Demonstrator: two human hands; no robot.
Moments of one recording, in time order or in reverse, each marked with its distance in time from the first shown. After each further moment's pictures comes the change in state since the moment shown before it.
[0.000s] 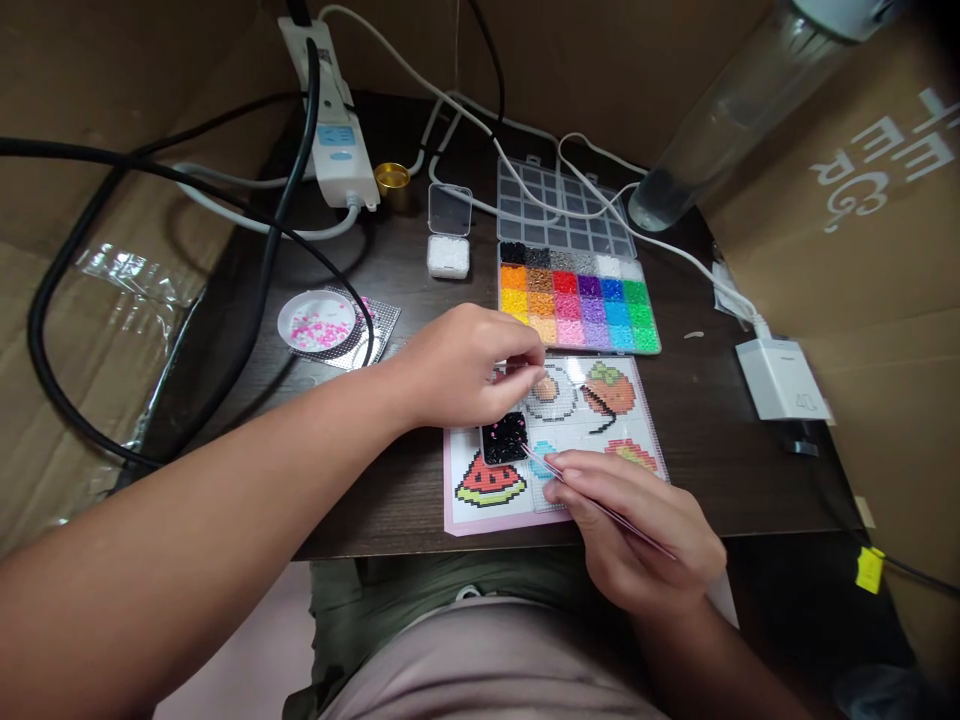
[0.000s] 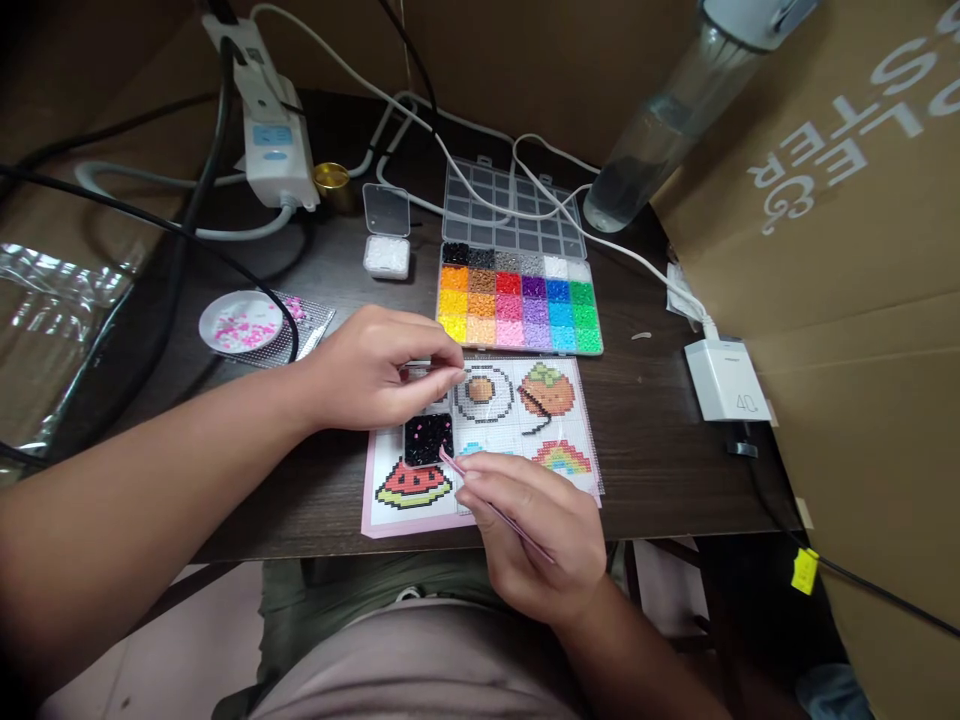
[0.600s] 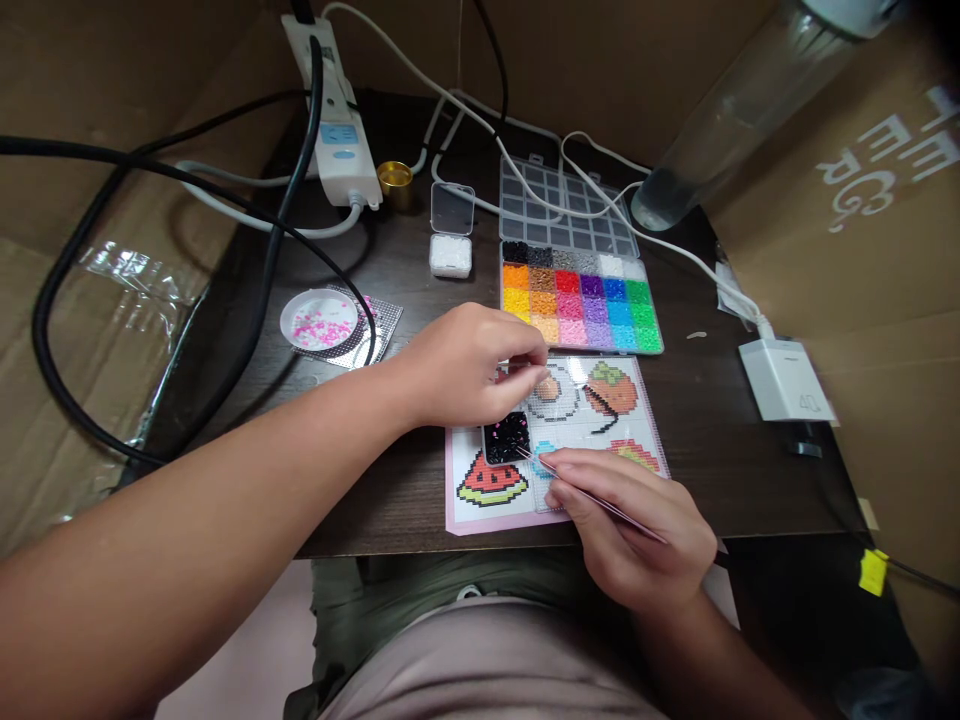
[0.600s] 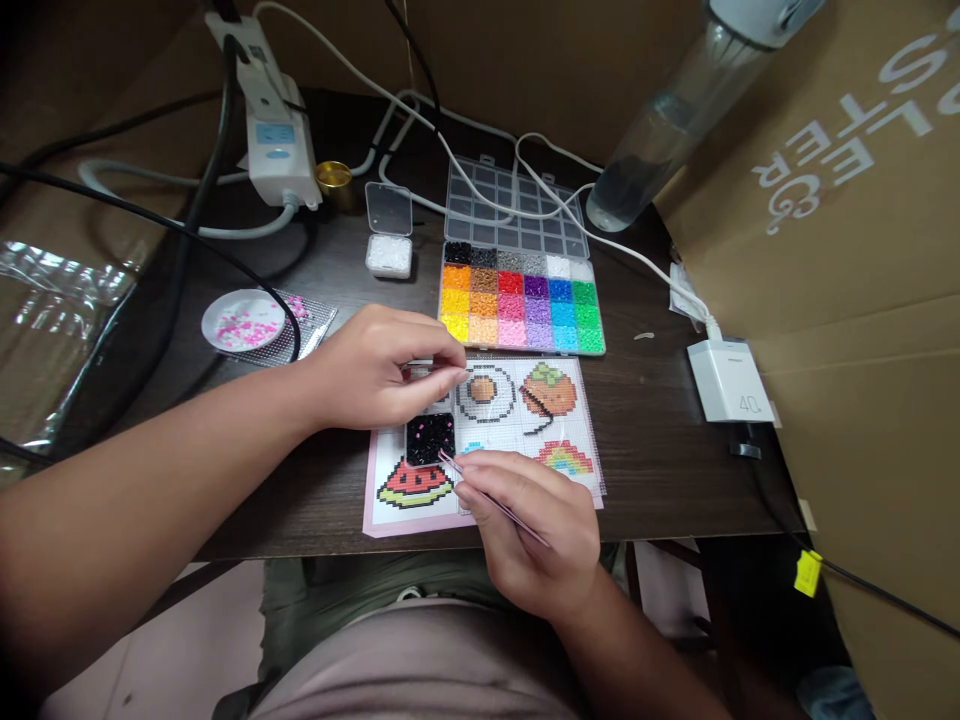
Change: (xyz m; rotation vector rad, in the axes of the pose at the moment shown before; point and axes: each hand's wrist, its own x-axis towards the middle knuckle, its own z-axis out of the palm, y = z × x) left_hand -0.001 -0.001 0.001 0.000 0.005 -0.002; right_hand 0.007 -0.004 0.002 -0.004 -0.036 0.045
